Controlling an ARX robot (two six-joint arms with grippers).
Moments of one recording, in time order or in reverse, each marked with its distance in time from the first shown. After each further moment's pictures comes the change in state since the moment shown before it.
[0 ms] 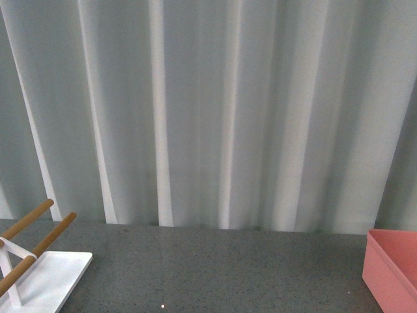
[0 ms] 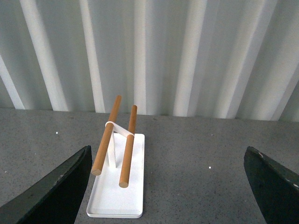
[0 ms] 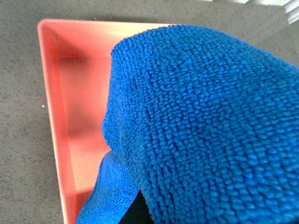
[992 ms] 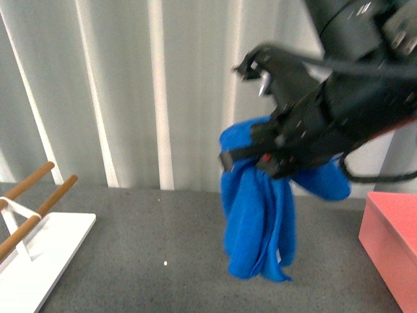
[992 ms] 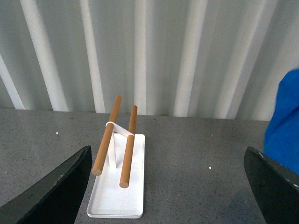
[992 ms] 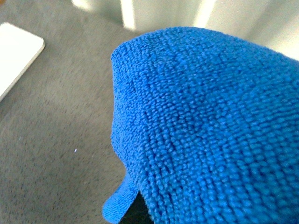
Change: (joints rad) left arm 0.000 0.000 0.000 0.000 0.000 0.000; right arm 0.465 0.277 0.084 0.418 -0.380 0.016
